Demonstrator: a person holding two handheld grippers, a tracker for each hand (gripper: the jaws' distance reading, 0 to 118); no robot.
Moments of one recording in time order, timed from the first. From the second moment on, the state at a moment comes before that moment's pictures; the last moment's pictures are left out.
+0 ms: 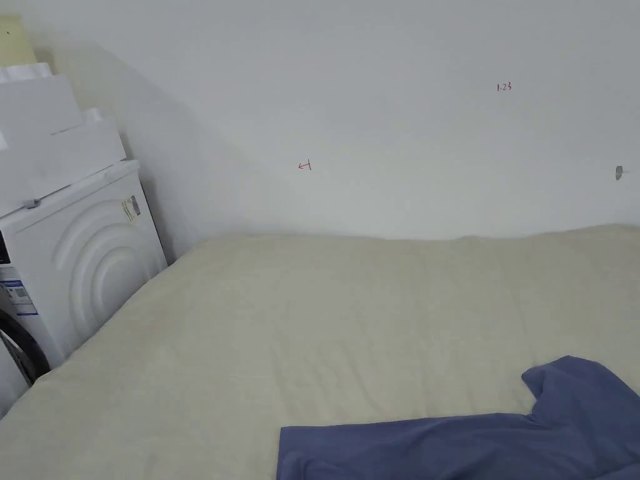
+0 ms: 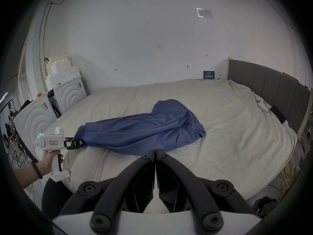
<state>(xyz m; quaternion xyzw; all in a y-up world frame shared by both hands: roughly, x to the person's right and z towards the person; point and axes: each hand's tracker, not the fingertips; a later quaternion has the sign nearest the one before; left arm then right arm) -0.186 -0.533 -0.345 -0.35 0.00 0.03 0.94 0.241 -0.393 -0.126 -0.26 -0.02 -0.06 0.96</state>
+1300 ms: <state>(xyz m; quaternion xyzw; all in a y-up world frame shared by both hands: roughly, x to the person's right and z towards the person) -0.159 -0.520 -0.352 -0.39 -0.04 0.00 0.92 0.352 -0.518 -0.356 -0.38 -0.12 -0.15 0.91</state>
